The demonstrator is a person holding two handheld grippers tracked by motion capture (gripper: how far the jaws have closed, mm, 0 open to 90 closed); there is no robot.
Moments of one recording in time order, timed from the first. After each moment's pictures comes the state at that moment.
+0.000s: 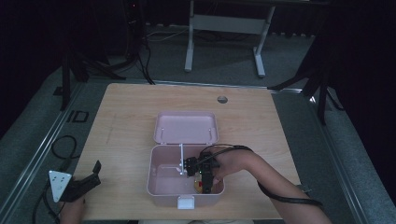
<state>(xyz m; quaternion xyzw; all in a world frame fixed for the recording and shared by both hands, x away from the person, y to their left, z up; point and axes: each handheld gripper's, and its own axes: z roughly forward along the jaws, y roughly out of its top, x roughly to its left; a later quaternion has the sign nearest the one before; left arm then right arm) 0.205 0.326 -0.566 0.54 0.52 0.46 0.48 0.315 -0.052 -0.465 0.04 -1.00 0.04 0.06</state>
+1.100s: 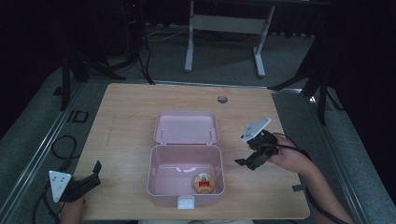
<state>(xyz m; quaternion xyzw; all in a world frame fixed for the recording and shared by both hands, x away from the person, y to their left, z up) 0.205 0.326 -0.566 0.54 0.52 0.46 0.49 0.341 -0.225 -0.409 -0.13 -0.95 -0.26 -0.10</state>
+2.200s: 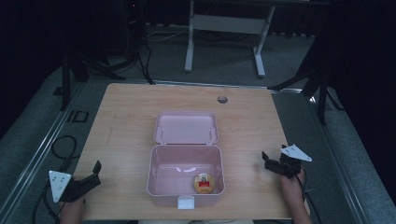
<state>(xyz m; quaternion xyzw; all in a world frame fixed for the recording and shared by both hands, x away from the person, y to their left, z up) 0.205 0.326 -0.566 0.54 0.52 0.46 0.49 0.328 -0.344 -0.547 -0.48 -0.72 -0.38 -0.34</state>
